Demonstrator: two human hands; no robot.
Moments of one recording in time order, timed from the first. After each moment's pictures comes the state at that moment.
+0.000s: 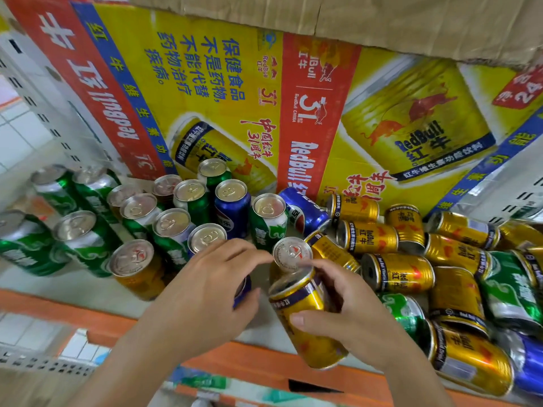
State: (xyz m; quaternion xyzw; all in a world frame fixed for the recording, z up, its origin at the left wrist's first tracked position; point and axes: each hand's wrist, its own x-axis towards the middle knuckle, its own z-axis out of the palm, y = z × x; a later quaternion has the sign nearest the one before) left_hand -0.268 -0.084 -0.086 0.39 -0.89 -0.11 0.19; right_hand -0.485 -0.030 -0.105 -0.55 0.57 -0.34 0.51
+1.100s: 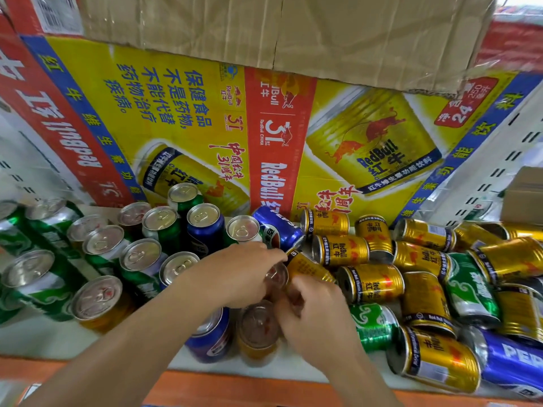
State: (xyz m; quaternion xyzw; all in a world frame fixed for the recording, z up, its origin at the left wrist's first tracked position) left_hand -0.342 -0.151 -0.075 0.38 -0.90 -0.19 -0.11; right_hand -0.463 -0.047 -0.119 -0.62 0.70 -0.33 0.14
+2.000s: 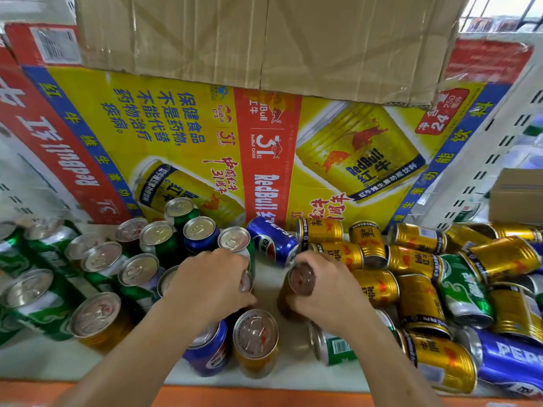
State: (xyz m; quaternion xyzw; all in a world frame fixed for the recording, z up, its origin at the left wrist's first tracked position) left_hand -0.323 -0.138 -0.065 0.48 -0.87 -0.03 -0.05; right_hand -0.501 -0.070 -0.104 -0.62 0.73 -0.23 0.17
